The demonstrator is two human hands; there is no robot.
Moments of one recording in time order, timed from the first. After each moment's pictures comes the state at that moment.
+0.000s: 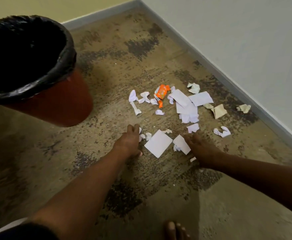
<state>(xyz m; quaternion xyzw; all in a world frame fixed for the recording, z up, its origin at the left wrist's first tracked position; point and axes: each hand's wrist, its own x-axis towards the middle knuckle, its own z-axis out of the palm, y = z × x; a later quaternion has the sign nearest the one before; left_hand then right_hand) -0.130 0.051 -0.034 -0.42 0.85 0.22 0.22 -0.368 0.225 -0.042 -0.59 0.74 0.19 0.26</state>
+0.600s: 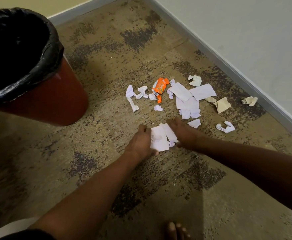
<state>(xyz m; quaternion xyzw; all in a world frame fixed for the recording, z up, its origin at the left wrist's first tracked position) -0.162 0.083 -0.045 -0.42 0.86 0.27 0.13 -0.355 0.155 -0.056 -0.66 0.71 0.06 0.24</state>
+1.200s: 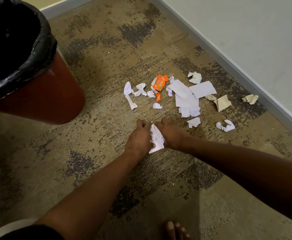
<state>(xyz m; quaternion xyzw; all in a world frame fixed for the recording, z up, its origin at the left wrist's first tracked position) -0.172 0.079 -0.055 -0.45 0.85 0.26 0.09 -0.316 0.132 -0.052 -0.66 0.70 0.04 0.26</state>
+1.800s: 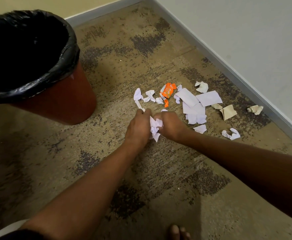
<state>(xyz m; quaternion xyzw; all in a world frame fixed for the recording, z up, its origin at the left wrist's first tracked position) -0.164 0.049 0.007 -0.49 0.81 0.31 -0.06 -0.297 0.095 -0.004 -0.63 0.71 -0.19 0.26</state>
